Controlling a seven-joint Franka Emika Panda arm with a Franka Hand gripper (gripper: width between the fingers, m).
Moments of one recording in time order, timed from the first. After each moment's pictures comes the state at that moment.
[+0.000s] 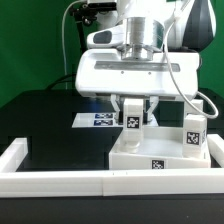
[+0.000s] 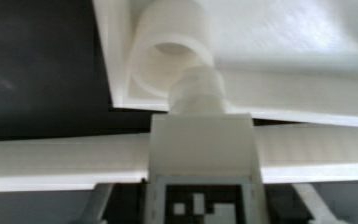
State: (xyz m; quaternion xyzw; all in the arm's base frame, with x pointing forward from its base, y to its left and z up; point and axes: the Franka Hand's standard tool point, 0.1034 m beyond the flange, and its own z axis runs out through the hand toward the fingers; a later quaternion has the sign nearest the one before) arm 0.570 -0.009 0.077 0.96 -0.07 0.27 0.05
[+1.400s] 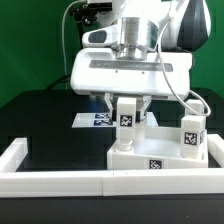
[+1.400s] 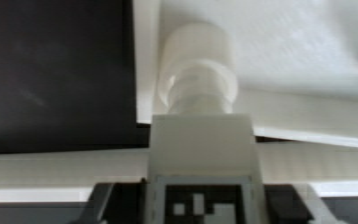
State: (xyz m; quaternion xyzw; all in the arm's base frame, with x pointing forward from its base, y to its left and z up) arm 0.557 -0.015 0.075 0.96 -0.07 0.26 0.05
